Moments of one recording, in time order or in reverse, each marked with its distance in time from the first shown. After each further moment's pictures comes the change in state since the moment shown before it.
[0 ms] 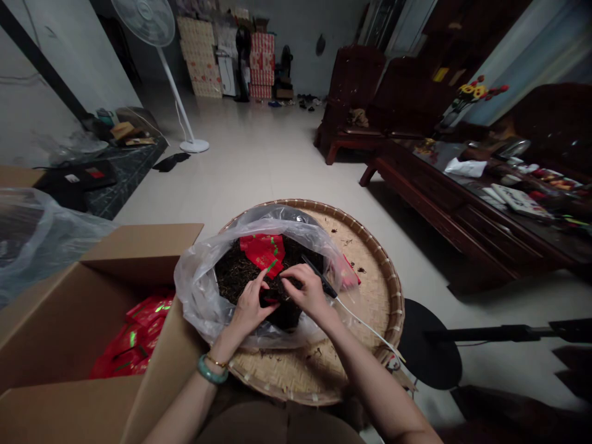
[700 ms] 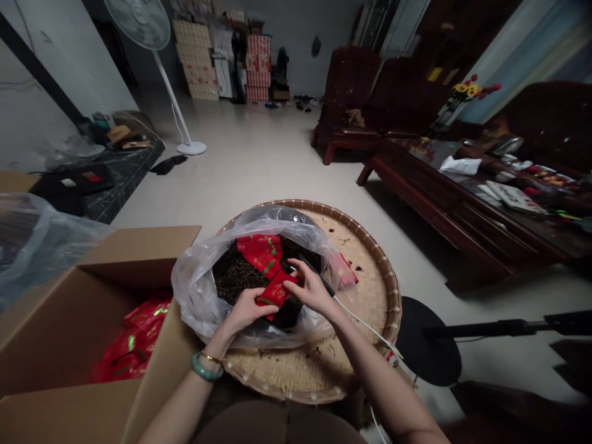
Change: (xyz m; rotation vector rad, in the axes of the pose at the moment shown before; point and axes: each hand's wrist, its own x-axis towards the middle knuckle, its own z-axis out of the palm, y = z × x) left_hand 0.012 0.015 -0.015 -0.522 -0.362 -0.416; right_hand -0.006 0.017 -0.006 0.231 -0.117 0.340
